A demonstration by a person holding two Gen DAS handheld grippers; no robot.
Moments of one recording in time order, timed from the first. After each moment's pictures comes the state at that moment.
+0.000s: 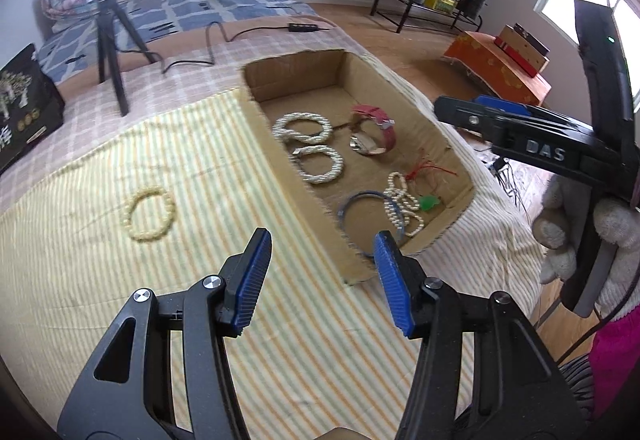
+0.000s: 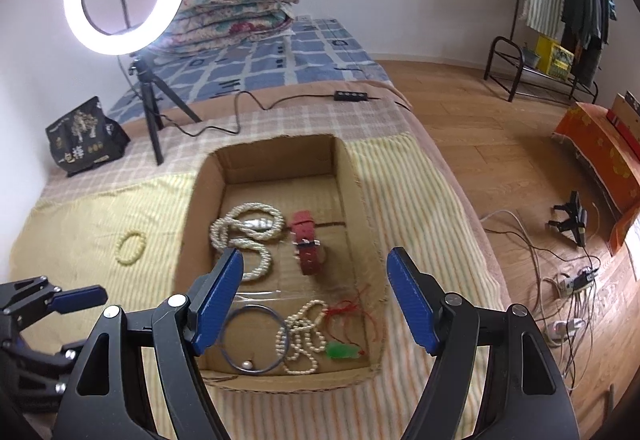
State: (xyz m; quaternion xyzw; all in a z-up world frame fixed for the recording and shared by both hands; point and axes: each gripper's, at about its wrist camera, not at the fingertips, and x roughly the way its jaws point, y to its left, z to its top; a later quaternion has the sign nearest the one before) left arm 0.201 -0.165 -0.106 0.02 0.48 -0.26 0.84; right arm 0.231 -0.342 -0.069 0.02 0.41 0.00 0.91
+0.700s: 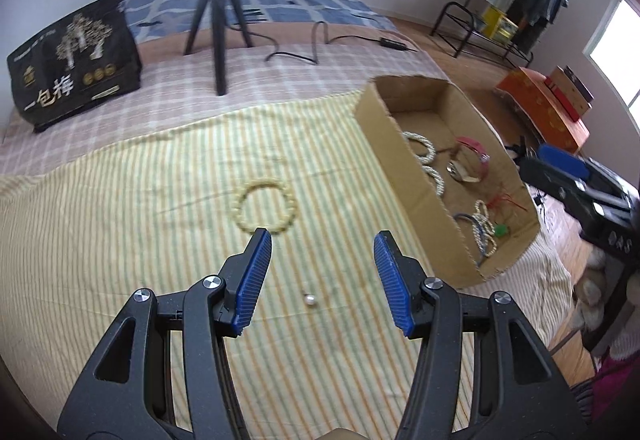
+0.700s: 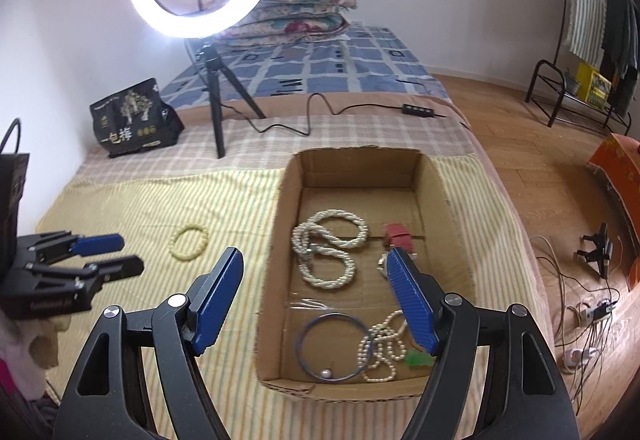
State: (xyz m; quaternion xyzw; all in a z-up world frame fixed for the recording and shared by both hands) left arm 0.235 -0.073 -0.114 -0.04 0.49 -0.17 0.85; right arm 0.233 -0.275 -0.066 -0.01 0.41 0.07 0.91
